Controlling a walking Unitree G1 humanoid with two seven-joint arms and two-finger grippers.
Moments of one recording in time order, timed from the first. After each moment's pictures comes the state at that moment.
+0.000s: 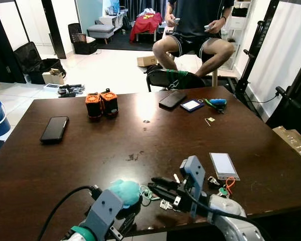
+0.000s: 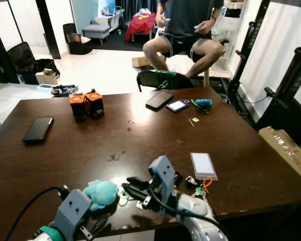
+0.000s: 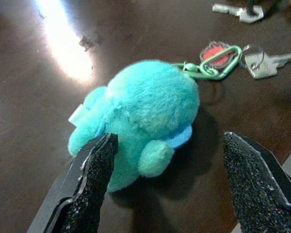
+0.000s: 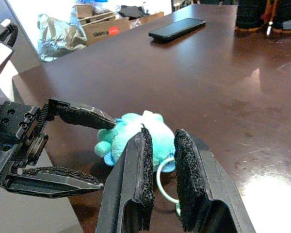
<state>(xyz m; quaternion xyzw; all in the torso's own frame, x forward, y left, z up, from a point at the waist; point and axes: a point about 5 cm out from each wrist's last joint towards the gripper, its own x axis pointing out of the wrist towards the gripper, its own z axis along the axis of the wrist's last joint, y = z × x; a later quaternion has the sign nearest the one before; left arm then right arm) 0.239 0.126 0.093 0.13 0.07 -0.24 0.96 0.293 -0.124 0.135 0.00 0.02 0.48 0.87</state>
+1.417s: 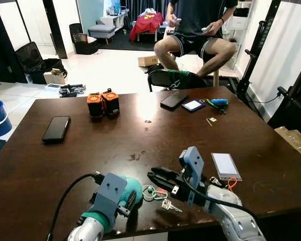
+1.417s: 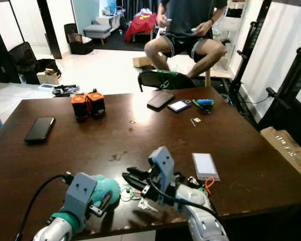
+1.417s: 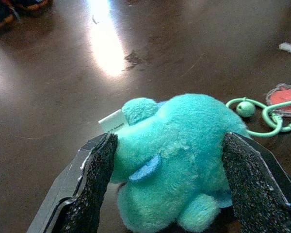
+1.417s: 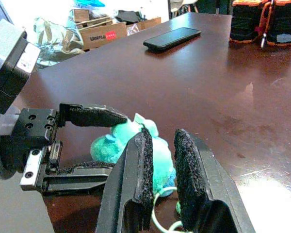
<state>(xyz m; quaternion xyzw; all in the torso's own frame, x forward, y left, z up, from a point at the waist) 0.267 0.107 0.096 0.09 0.06 -0.16 0.98 0.308 -0.118 0.145 -0.01 0.01 0.48 0.88</state>
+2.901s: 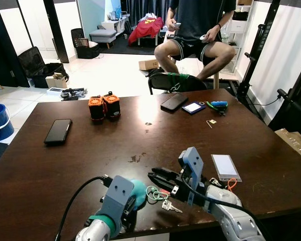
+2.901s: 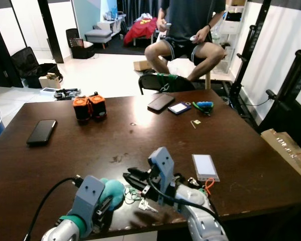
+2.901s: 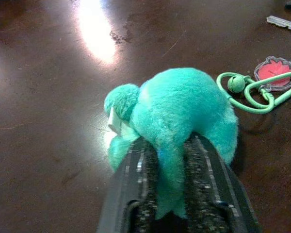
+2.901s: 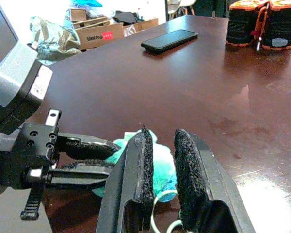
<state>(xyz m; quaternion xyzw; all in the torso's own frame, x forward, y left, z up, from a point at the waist) 0.264 0.097 0.076 0.11 0.13 -0.19 0.97 0.310 -0.119 0.142 -0.01 0.02 0.47 0.88</state>
